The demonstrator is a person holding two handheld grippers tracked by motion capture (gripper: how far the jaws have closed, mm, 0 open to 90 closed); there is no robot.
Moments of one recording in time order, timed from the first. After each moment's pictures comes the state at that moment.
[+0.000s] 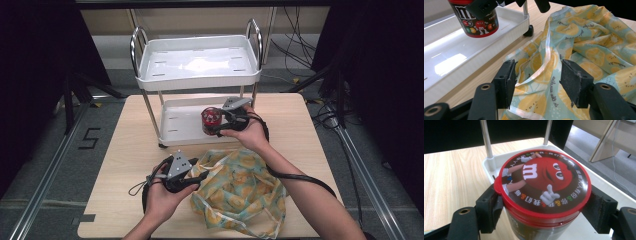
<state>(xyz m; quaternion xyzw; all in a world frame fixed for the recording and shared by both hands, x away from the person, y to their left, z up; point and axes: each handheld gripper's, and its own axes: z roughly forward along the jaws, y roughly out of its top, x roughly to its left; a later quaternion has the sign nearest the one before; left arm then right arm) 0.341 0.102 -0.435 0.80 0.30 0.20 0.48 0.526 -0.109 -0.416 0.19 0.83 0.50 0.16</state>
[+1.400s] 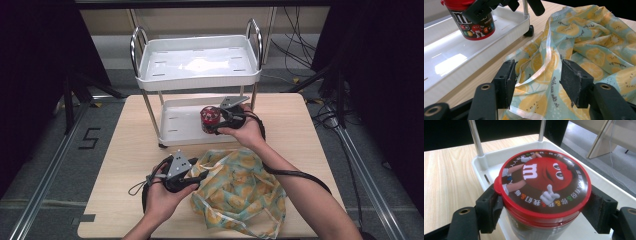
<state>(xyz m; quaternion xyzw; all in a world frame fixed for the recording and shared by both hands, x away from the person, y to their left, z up) 0.341 0.103 -0.435 0.80 0.30 0.20 0.48 0.535 -0.101 -0.424 0.22 0.84 0.48 0.15</state>
